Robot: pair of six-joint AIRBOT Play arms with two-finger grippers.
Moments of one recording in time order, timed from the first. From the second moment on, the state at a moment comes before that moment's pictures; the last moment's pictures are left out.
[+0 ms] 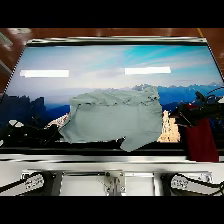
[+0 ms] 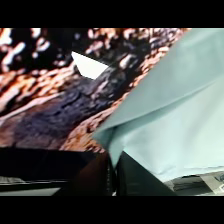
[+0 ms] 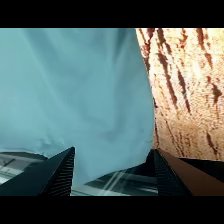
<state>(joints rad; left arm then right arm) 0.37 -1.28 0.53 0.91 -1.02 -1.33 -0.48 -1.42 1.04 -0.99 1.42 1.32</state>
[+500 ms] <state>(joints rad) 0.36 -1.24 0.53 0.88 -1.10 -1.27 -0.48 -1.42 0.82 -1.03 1.34 1.28</state>
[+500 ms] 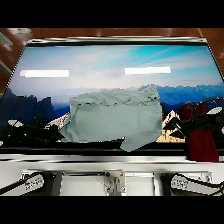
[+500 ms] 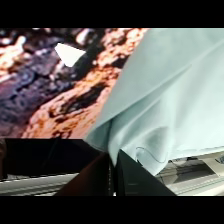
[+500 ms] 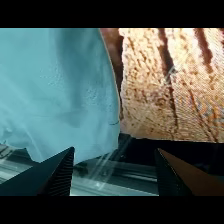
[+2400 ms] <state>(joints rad) 0.36 -0.58 1.58 1.13 -1.42 -1.34 -0.16 -0.76 1.72 -1.34 1.57 1.27</state>
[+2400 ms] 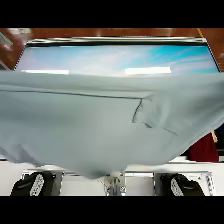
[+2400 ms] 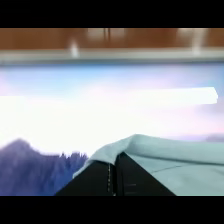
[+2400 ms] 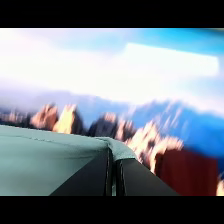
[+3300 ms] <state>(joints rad) 0.25 -1.39 1.18 1.02 -0.78 -1.31 0.04 -1.64 1.47 -1.28 0.64 1.39</state>
